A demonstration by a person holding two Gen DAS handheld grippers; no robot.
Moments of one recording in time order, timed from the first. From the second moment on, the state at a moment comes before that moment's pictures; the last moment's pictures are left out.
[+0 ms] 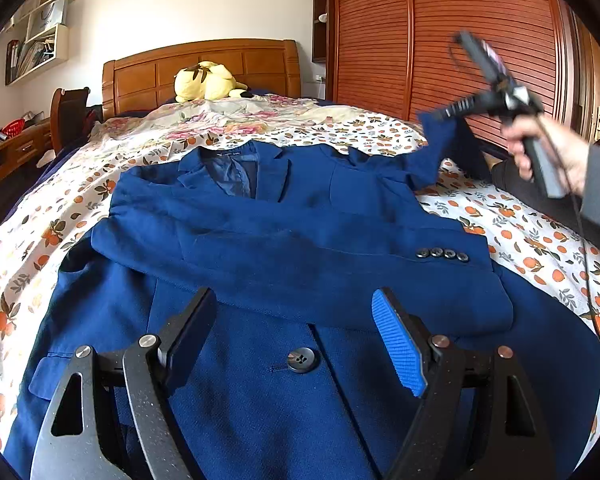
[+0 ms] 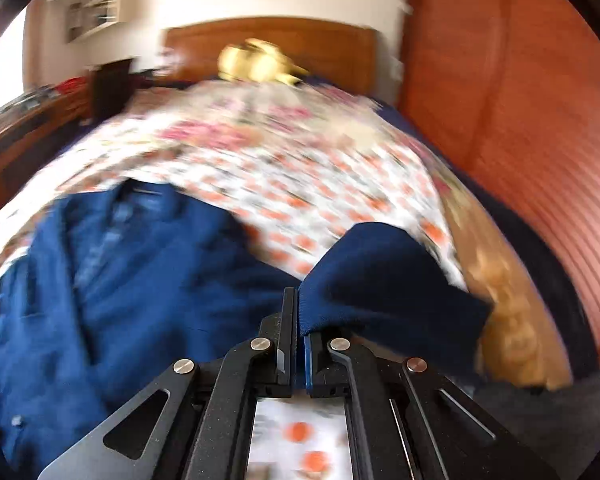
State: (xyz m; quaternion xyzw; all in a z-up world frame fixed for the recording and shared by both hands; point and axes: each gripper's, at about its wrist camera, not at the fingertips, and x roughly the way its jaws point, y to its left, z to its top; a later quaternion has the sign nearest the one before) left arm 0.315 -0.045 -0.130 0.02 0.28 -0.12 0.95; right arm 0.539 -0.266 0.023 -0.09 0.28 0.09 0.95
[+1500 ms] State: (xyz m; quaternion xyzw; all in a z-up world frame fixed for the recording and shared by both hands) left arm 0.315 -0.046 -0.130 0.02 0.28 -0.13 0.95; right arm 0.500 -0.196 -0.018 -0.15 0.33 0.10 0.93
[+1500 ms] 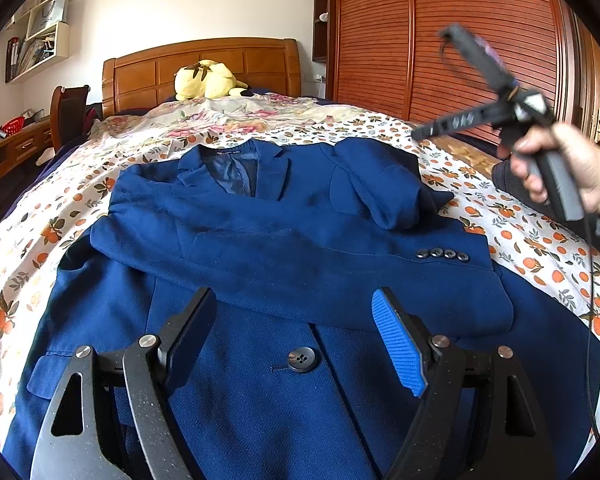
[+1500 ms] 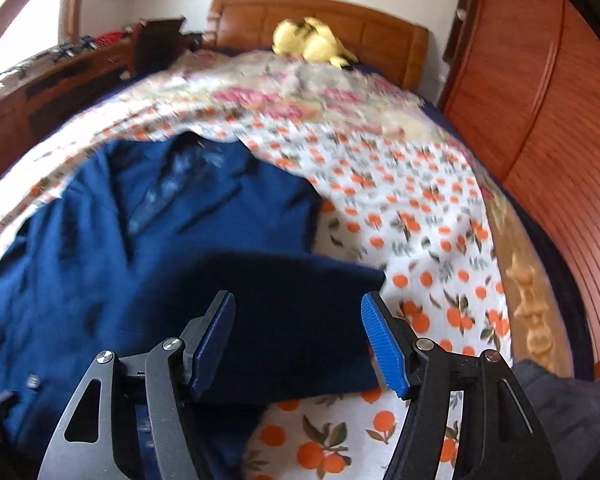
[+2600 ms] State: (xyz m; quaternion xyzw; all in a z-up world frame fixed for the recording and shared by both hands) left arm 0.289 -0.028 -0.094 0.03 0.25 -0.13 0.96; right arm 0.472 -0.164 0.021 -0.16 0.29 0.10 0.94
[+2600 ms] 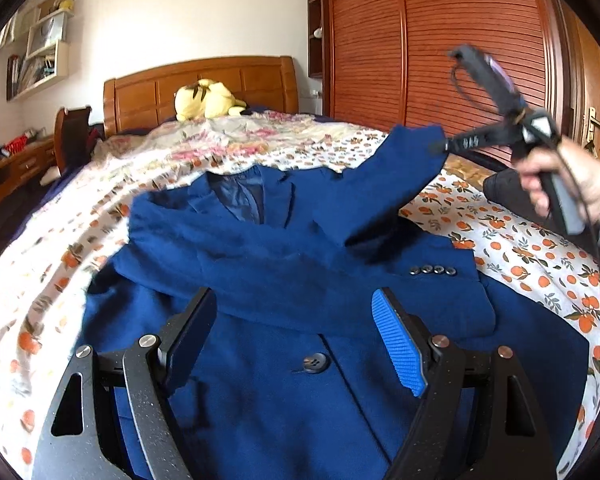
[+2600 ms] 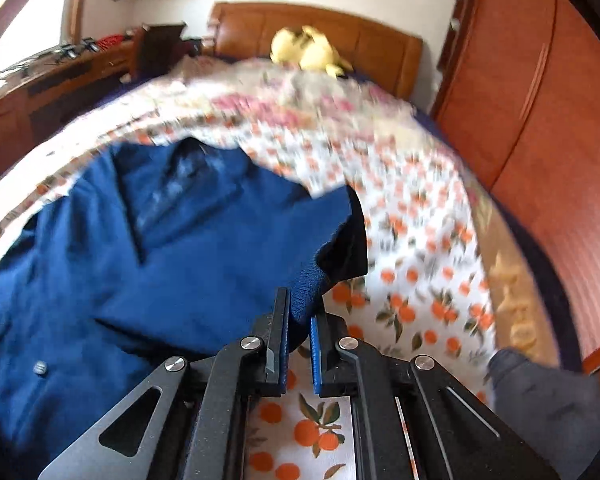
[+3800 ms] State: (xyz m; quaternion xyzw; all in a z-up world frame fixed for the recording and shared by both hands) left arm 0.219 0.139 -0.066 -0.03 0.22 -0.01 0.98; right arm 0.270 -0.044 0.059 -0.24 0.25 0.29 0.89
